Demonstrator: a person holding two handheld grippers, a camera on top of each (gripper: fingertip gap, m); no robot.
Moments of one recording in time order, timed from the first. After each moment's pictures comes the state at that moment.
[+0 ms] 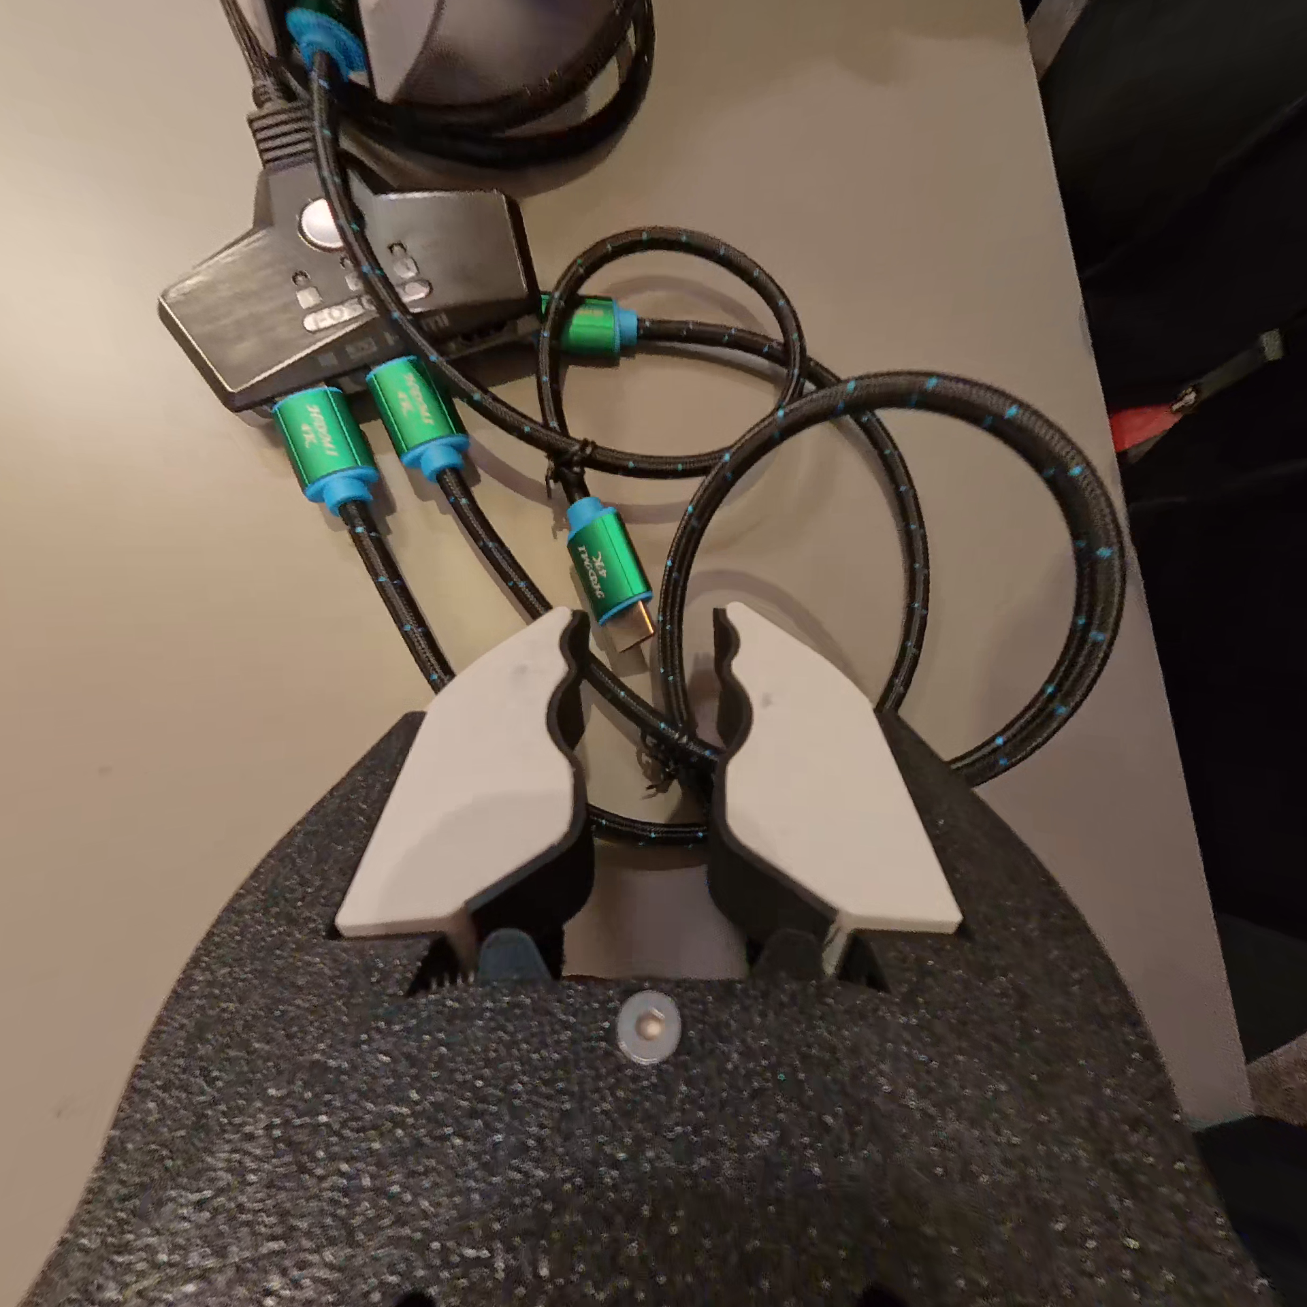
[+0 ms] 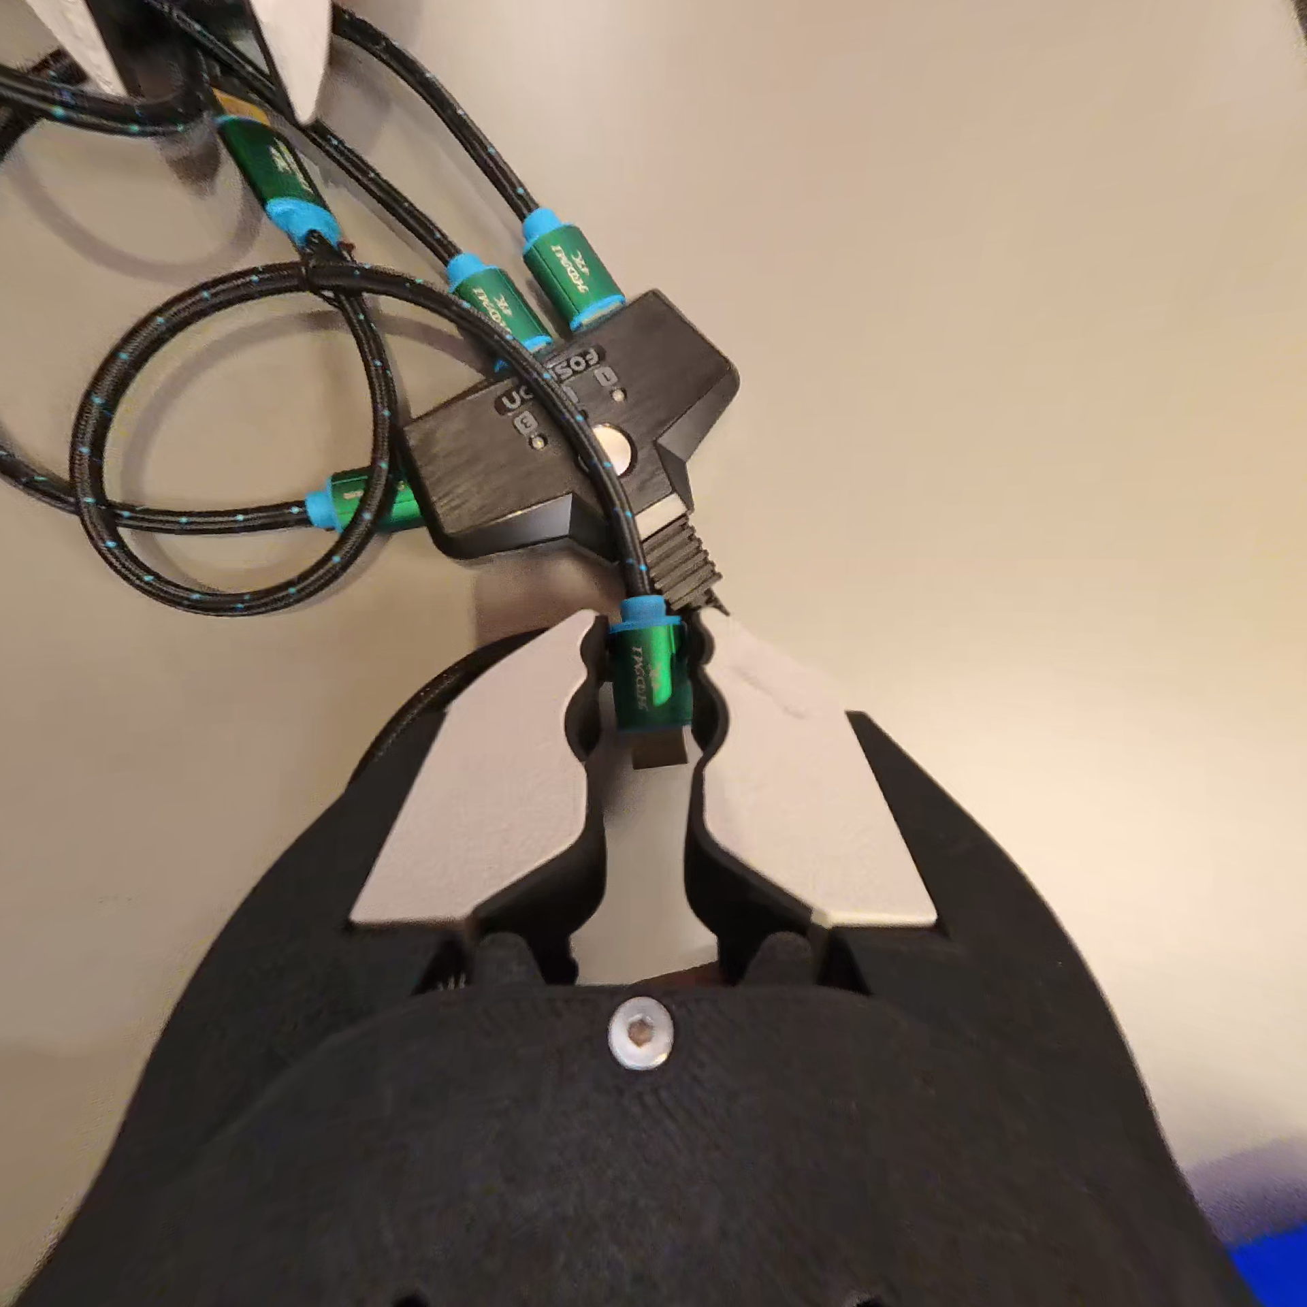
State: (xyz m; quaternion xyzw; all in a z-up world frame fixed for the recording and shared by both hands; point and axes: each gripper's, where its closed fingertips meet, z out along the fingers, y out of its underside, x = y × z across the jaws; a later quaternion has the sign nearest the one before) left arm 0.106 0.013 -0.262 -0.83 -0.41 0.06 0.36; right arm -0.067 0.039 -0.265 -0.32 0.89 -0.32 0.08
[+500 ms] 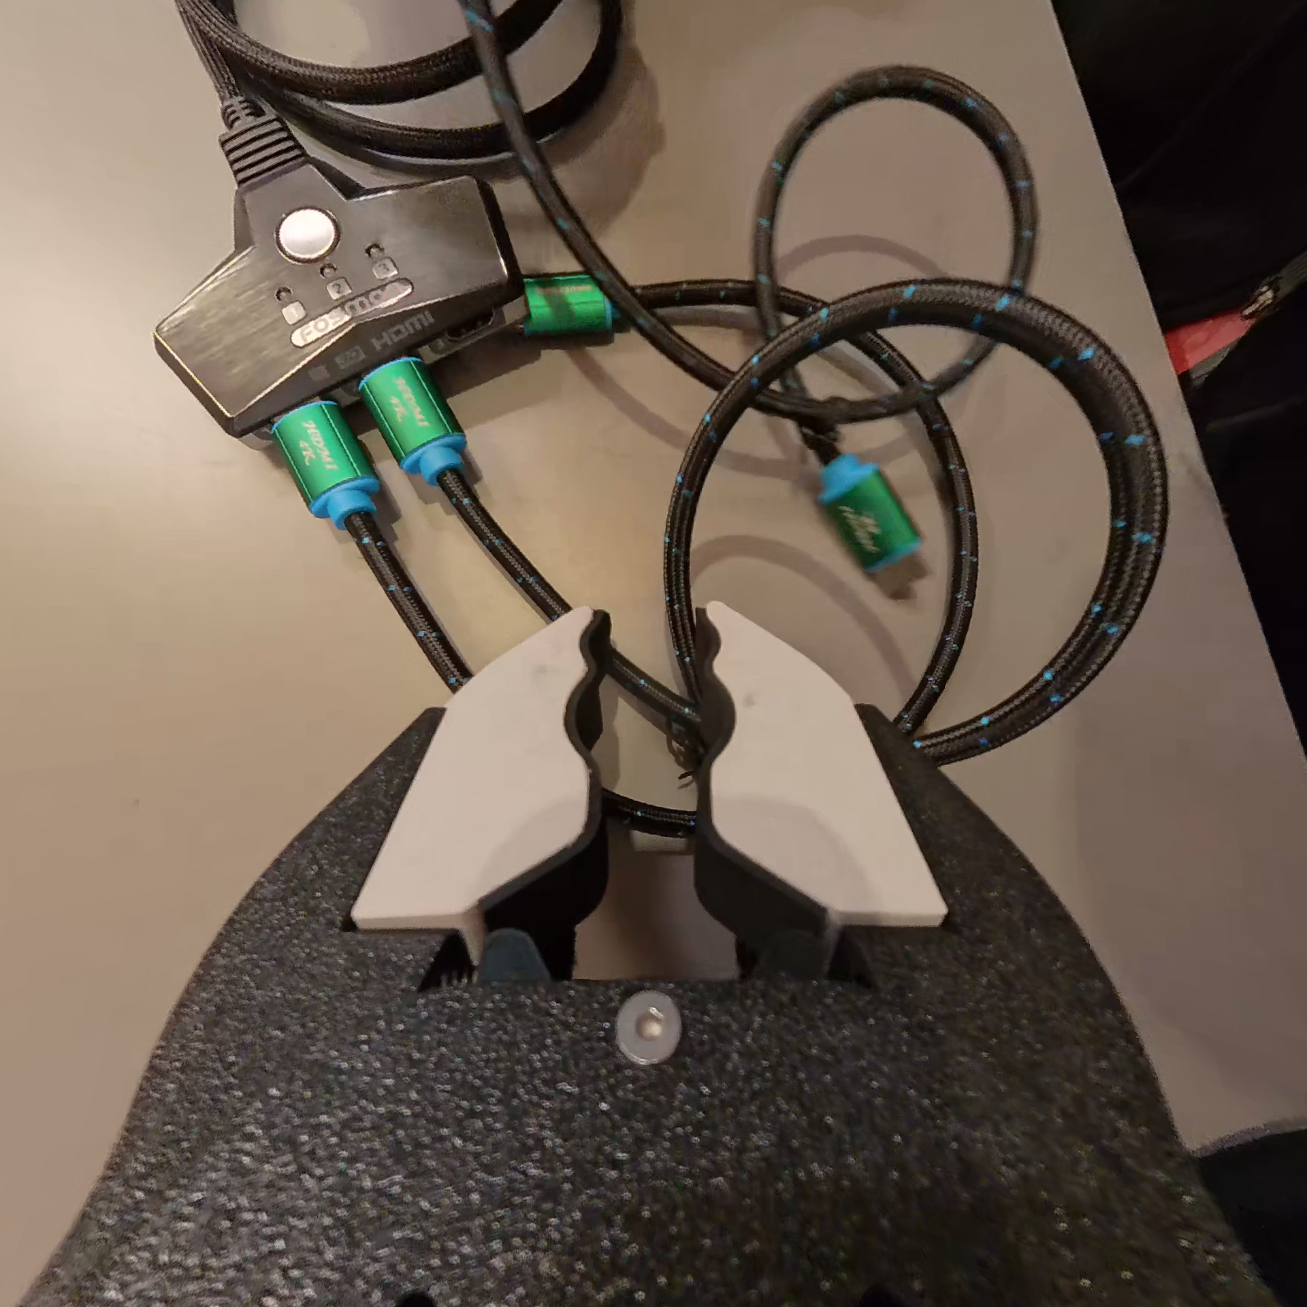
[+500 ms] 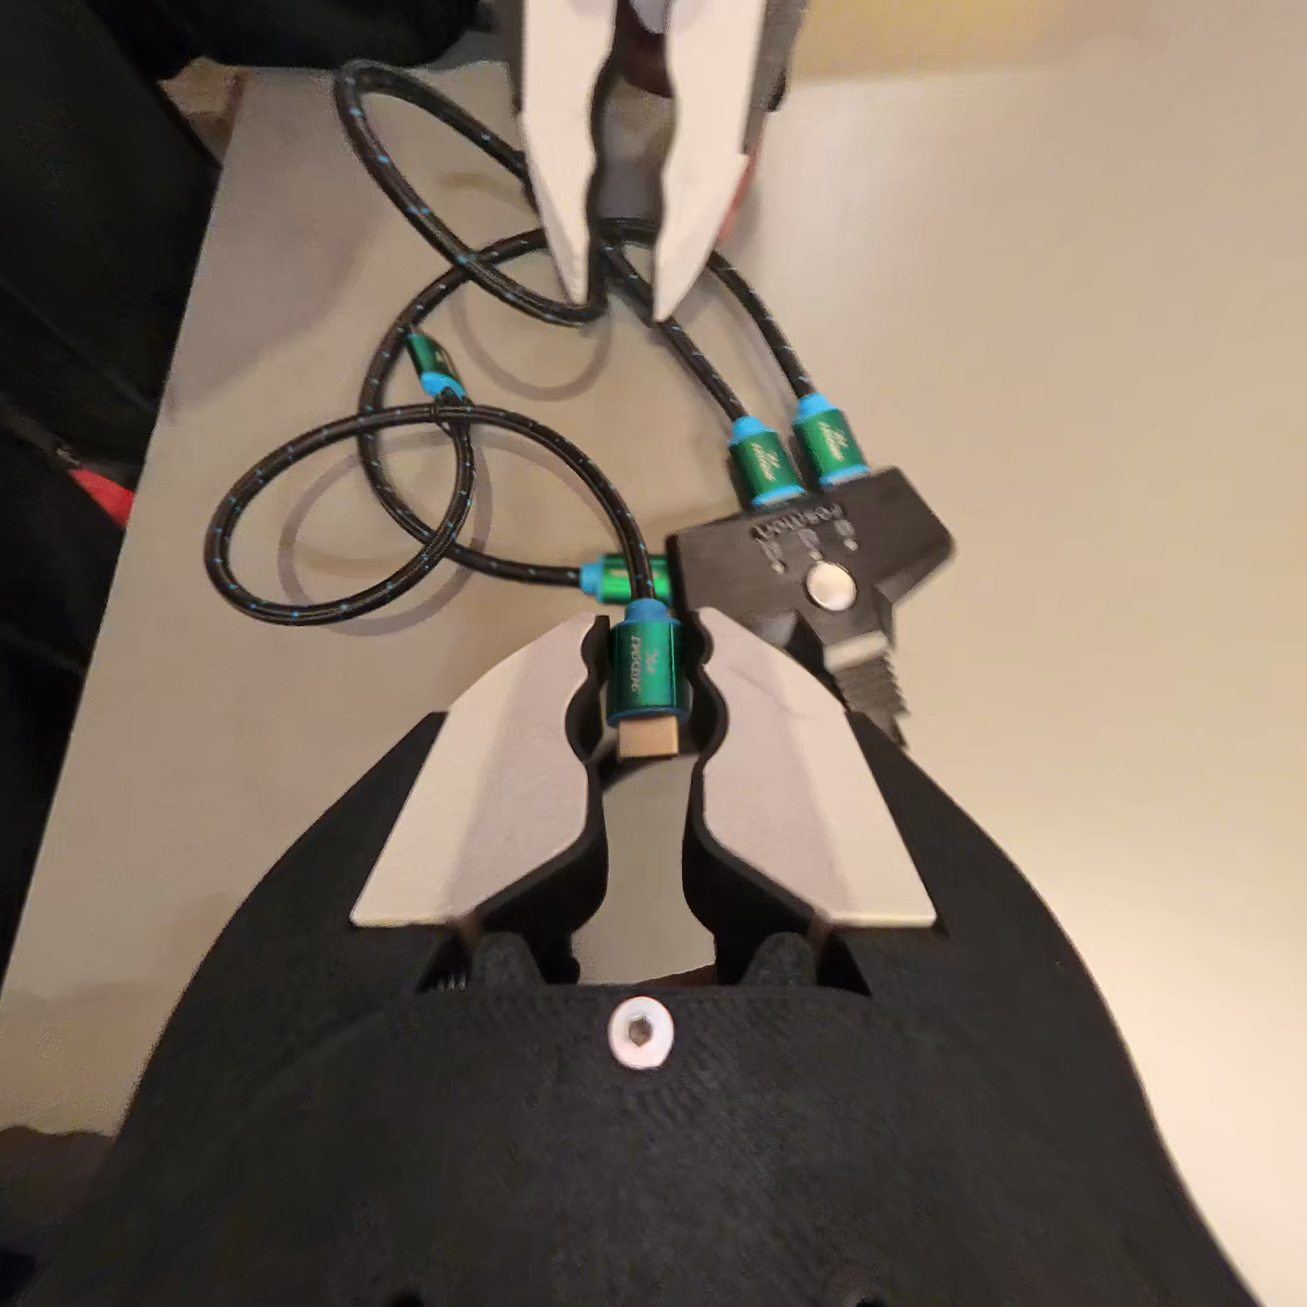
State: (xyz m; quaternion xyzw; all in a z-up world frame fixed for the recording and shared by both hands) left arm 0.104 0.010 -0.272 -0.85 -0.36 0.09 0.36; right arm -0.014 0.070 -0.230 -0.41 0.82 -0.34 0.21
